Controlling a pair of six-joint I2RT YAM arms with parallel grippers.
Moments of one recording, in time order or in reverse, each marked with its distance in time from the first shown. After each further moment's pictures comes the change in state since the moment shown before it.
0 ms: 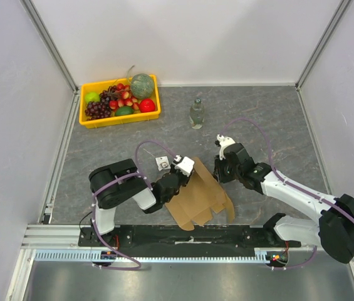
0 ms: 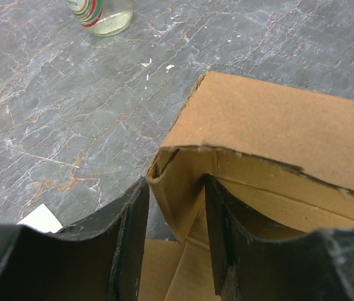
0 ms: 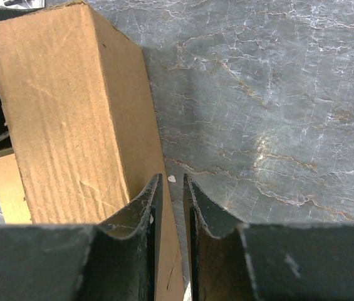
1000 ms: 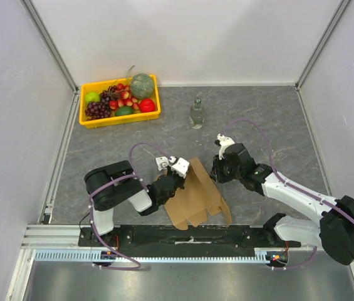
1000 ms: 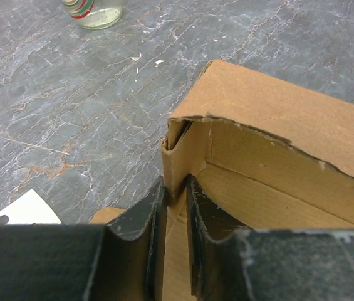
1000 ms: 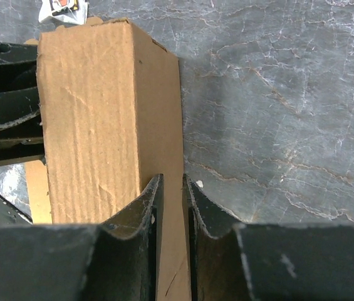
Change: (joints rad) left arm 0.000 -0.057 -0.077 0.034 0.040 -0.082; right arm 0.000 -0.018 -0.020 0.056 -0.084 0.043
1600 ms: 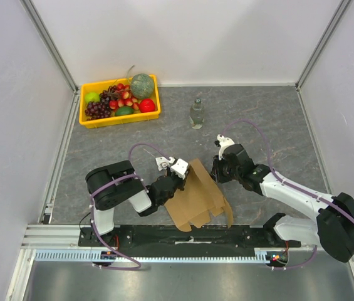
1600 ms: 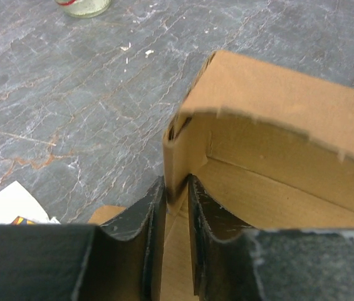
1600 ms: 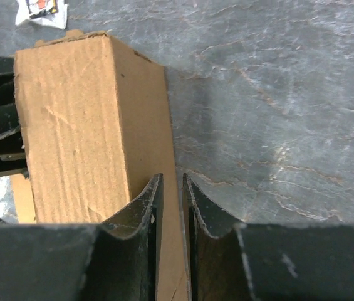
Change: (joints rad) left arm 0.000 0.014 -0.008 0.017 0.037 -0.040; right arm 0.000 0.029 -0.018 0.041 0.027 0.008
